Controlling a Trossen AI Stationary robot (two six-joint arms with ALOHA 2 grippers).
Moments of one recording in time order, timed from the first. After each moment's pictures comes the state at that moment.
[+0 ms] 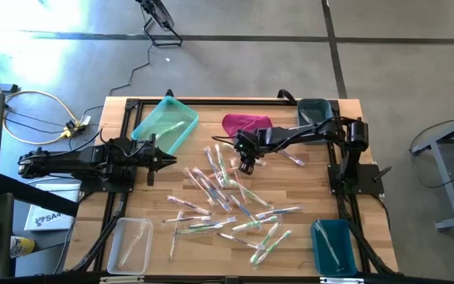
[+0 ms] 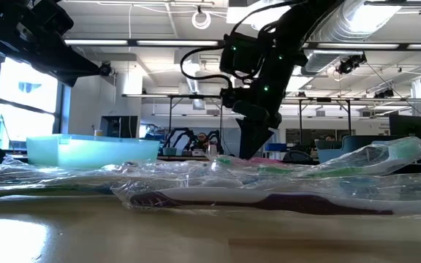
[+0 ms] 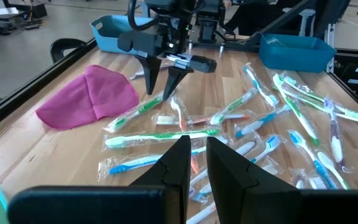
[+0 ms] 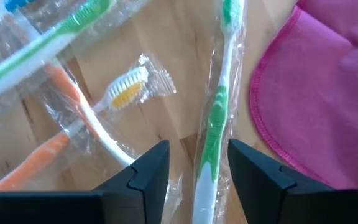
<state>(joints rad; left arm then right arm) 0.08 0.27 0.25 -0.19 -0.02 -0.06 -0.19 1.88 1.18 -0.47 0.08 0.19</state>
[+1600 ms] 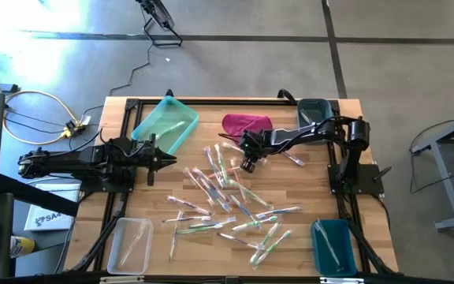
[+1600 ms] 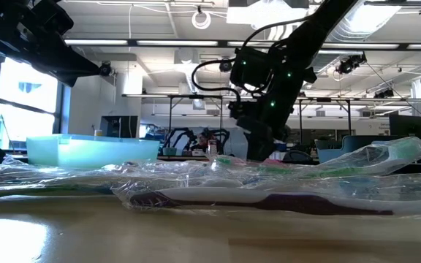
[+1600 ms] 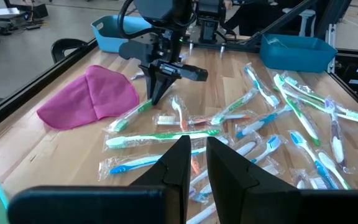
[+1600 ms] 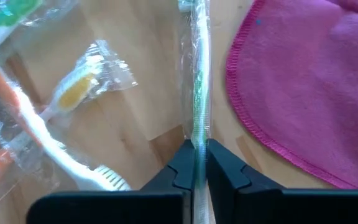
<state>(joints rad) 0.08 0.27 0.25 -0.18 -0.02 -0.06 -0.22 1.87 1.04 -0.28 0.07 0.25</state>
